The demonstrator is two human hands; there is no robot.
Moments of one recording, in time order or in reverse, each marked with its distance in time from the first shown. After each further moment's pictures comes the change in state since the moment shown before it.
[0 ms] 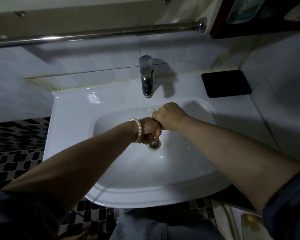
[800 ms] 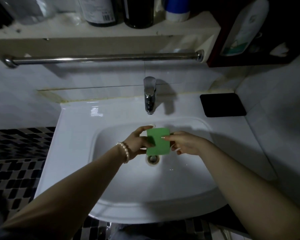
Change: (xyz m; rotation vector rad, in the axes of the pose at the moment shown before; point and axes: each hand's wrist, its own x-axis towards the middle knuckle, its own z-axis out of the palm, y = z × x) left_hand -0.012 -0.034 -0.012 -0.511 0.028 0.362; right_hand -0.043 0.017 0.019 1.713 -0.348 0.669
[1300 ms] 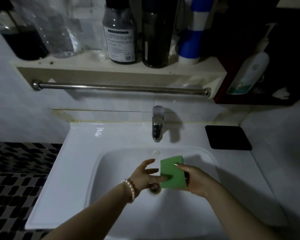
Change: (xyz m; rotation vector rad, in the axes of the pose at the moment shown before) left_hand -0.014 -0.017 0.009 -0.075 0.033 0.032; right_hand -0.009 0.016 0.001 0.539 0.047 0.020
